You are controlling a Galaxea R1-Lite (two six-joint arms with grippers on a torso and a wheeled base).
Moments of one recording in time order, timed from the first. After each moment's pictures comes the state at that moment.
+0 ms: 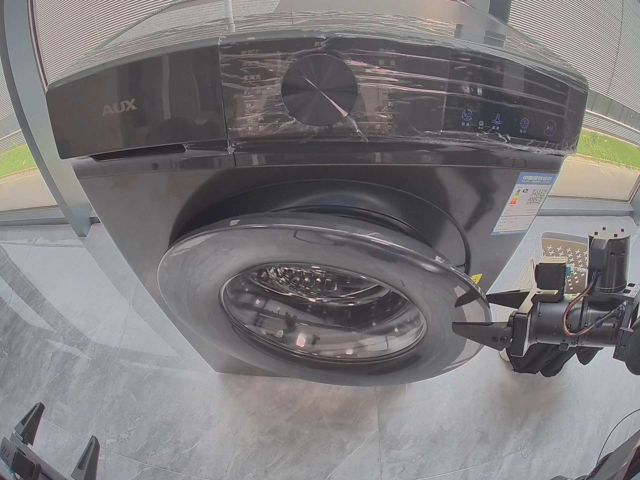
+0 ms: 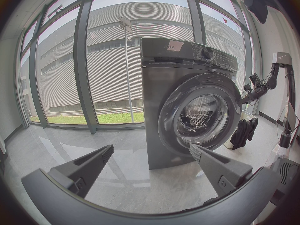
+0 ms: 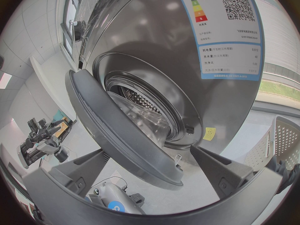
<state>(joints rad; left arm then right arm) 0.00 0.02 -0.02 0.04 -0.08 0.06 0.33 1.51 -0.50 -0.58 0.40 0.02</state>
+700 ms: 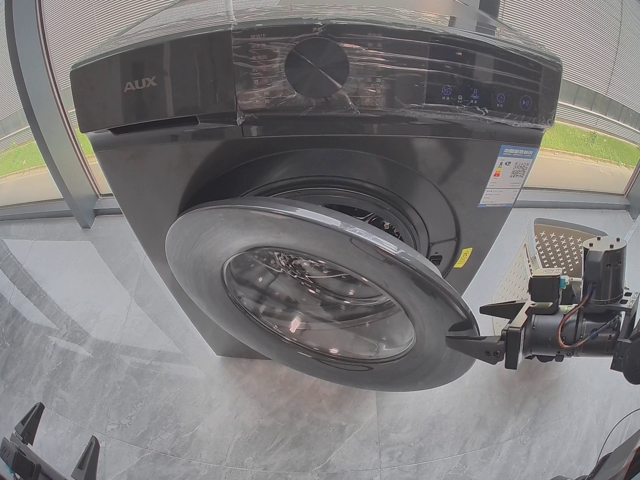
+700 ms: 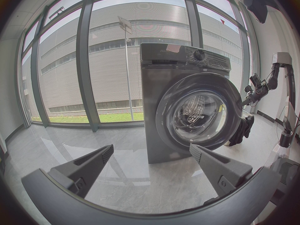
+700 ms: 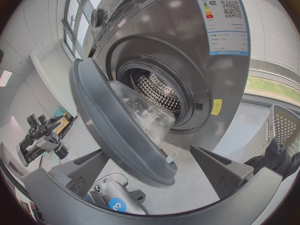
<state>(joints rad) 0.00 0.02 -0.02 0.04 -0.07 0.06 0.38 1.50 -0.47 -0.58 0.35 0.03</state>
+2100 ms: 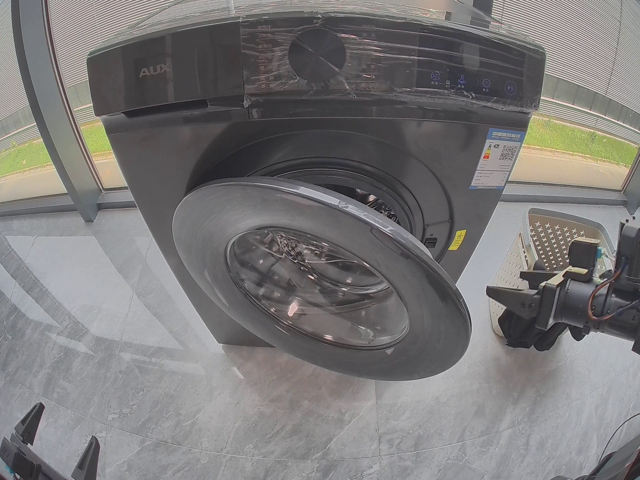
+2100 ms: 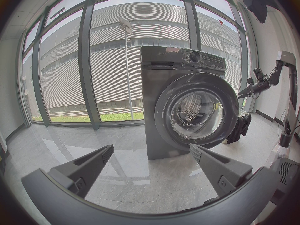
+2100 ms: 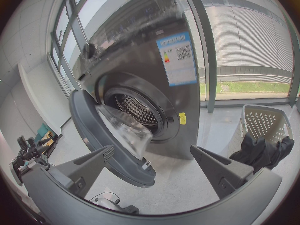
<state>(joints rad) 0.00 0.02 -0.02 0.04 -0.08 0.06 0.24 1.40 -0.49 -0.58 0.30 0.10</state>
